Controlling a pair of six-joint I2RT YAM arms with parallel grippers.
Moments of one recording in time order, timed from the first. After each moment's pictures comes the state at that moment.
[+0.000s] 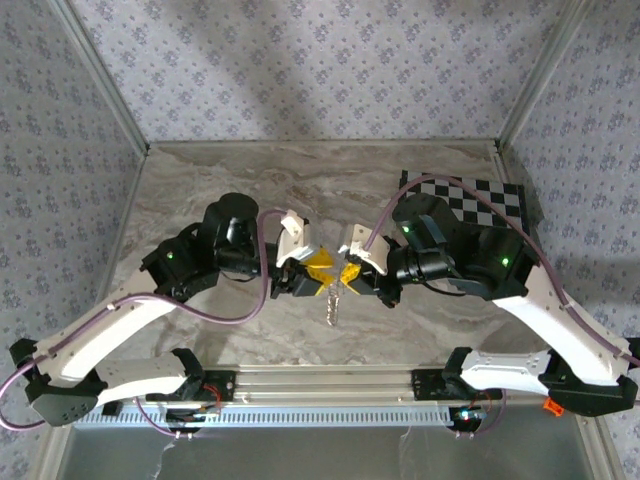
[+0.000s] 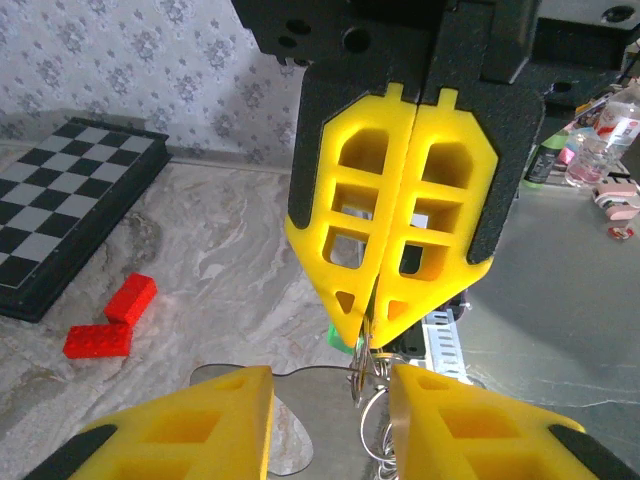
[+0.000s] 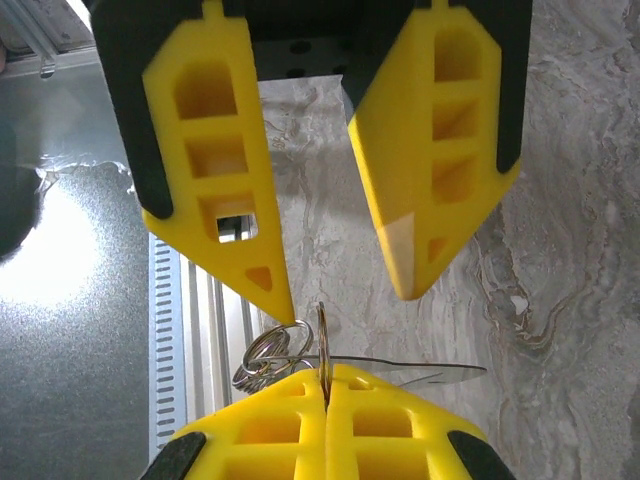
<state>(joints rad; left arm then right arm) -0.93 1.09 1.27 -0.60 0.63 0.14 0.97 1.12 1.56 -1.14 -0.34 -0.26</state>
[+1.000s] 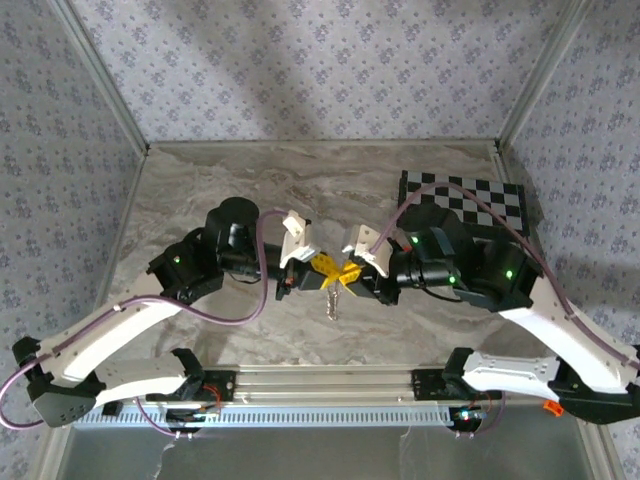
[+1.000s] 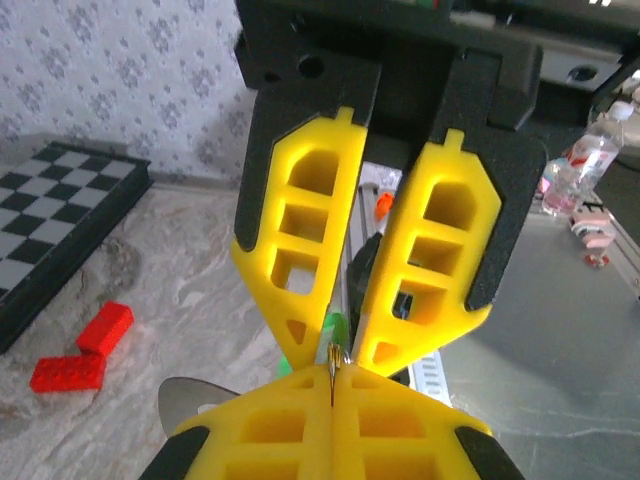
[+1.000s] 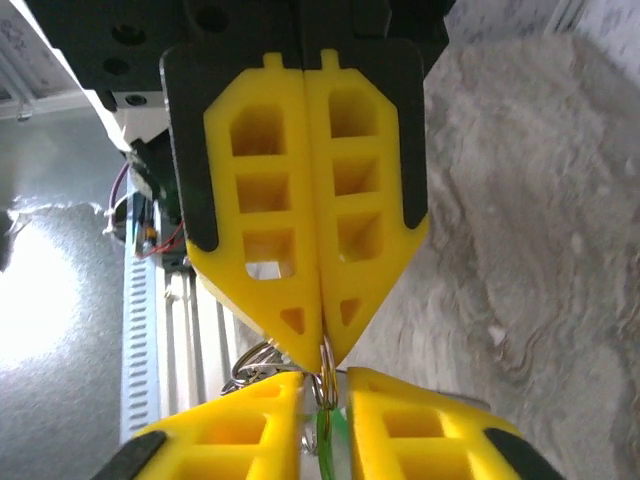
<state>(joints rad) -0.94 1.06 1.19 -0.42 0.66 0.04 1.00 1.01 1.41 -0.95 -0.28 -0.20</state>
